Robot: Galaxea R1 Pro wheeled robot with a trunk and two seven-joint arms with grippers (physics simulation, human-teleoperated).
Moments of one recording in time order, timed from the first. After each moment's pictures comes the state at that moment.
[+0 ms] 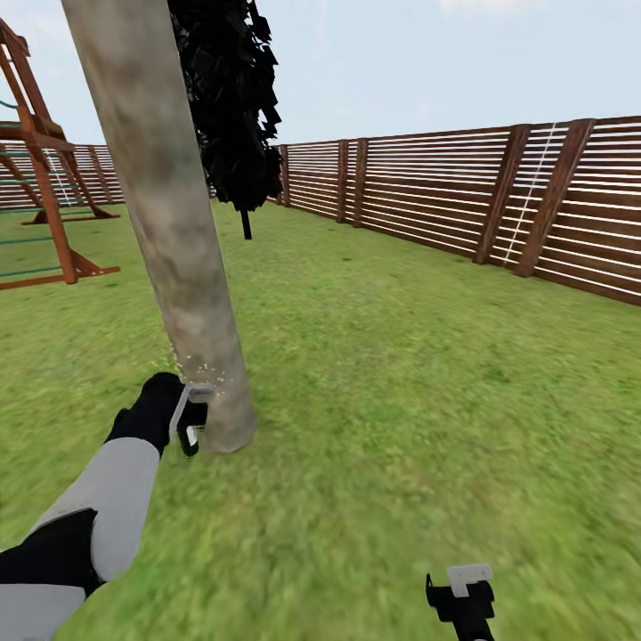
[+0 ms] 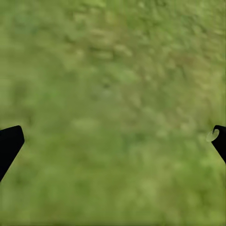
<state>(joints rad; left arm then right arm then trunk) -1.03 0.01 0.32 -0.62 -0.42 0.95 -0.08 -0.47 0.00 -0.40 -0.10 0.61 -0.43 -0.25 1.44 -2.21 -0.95</state>
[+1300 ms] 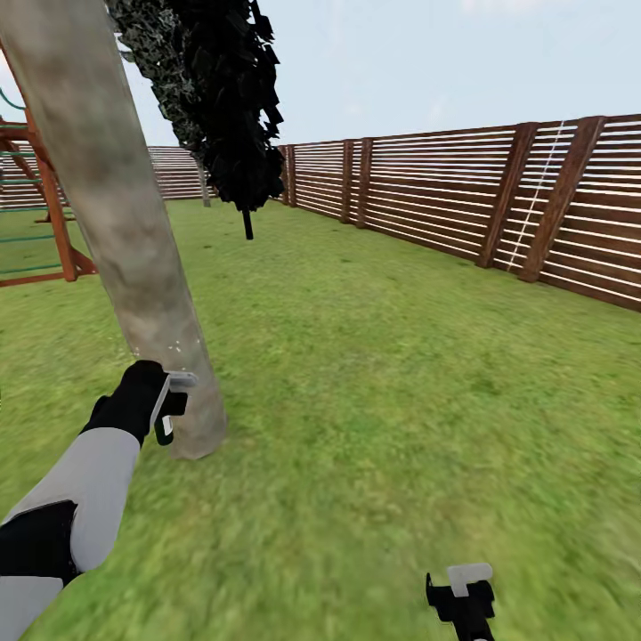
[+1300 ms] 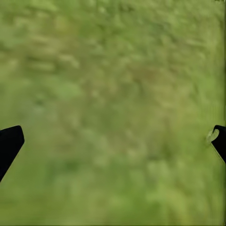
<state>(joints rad) -1.06 0.09 0.24 -0.64 -0.42 0.98 -0.09 -0.47 0.00 -0.40 -0.10 0.61 -0.43 -0.25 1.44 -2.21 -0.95</state>
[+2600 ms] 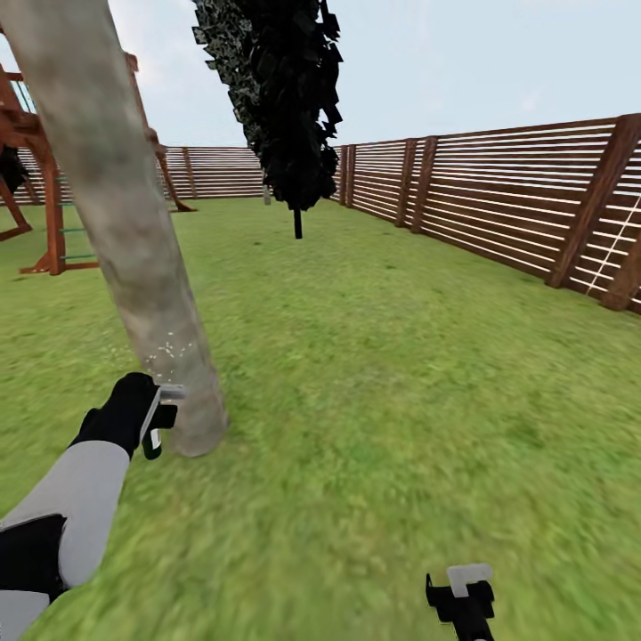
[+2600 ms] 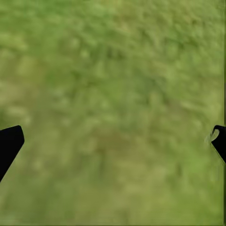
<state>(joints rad) -1.02 0.13 0.24 -0.63 -0.41 0.97 -0.09 -0.47 0.00 -0.40 -0.10 0.61 -0.43 -0.25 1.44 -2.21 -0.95</state>
